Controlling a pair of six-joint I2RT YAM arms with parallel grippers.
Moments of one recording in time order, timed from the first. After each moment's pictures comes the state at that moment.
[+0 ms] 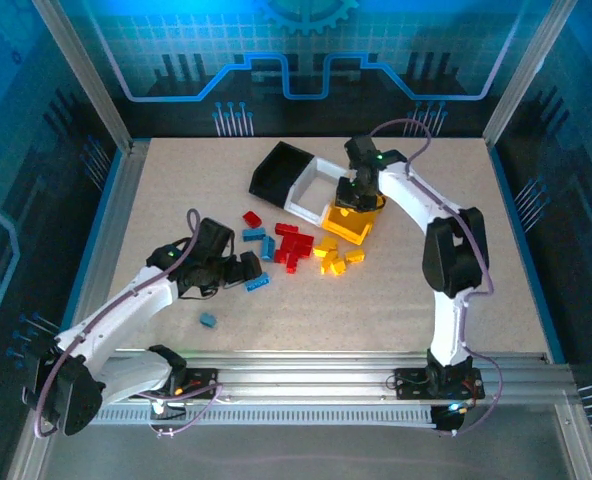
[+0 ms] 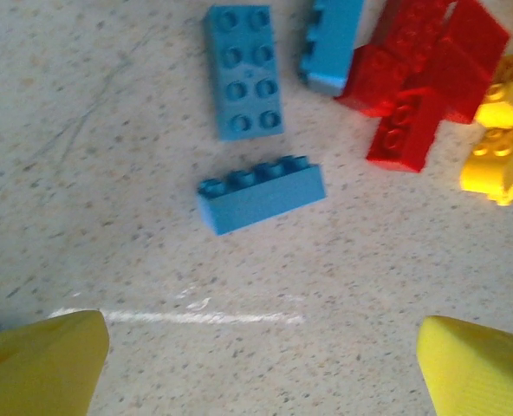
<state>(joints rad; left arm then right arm) -0.46 1.11 0.83 -0.83 0.08 -0.81 0.36 2.05 1.77 -0.93 -0.13 0.57</state>
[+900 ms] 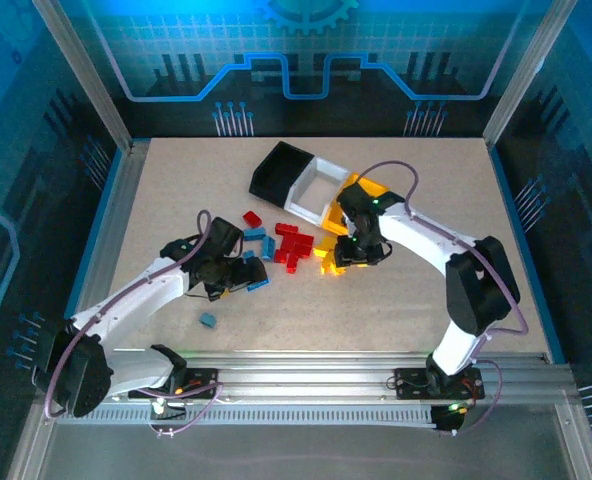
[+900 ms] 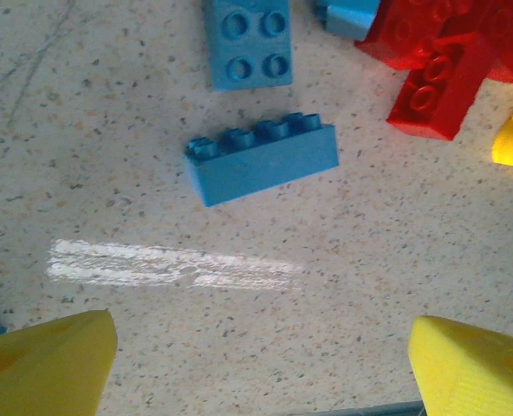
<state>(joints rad) -0.48 1.21 0.85 -0.82 0.15 -0.86 0.52 1.73 1.28 -0.99 -0.13 0.42</state>
